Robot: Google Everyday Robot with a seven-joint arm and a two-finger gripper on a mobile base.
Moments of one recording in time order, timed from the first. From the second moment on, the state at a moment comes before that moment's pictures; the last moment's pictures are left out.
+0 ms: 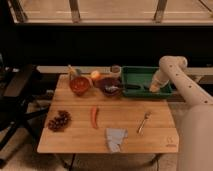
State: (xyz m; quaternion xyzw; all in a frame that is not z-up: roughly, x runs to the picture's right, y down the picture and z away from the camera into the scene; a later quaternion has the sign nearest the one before) arm 0.335 -0.004 0.920 -0.23 0.01 0.20 0.95
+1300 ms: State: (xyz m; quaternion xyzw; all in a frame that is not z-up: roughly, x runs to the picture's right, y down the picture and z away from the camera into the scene) arm 0.265 -0.024 0.936 -0.22 -0.04 0.13 0.96
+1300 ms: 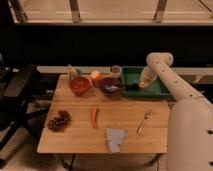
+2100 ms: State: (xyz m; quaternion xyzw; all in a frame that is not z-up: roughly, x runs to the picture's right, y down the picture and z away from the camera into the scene) arm 0.348 -0.036 0.932 -0.21 0.05 0.18 0.96
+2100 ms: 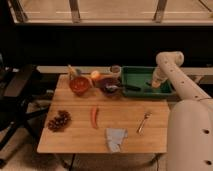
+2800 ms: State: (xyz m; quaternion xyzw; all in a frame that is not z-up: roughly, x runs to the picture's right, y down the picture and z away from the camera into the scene) arm 0.287 -0.049 0.936 -0.21 -0.02 0.08 0.97
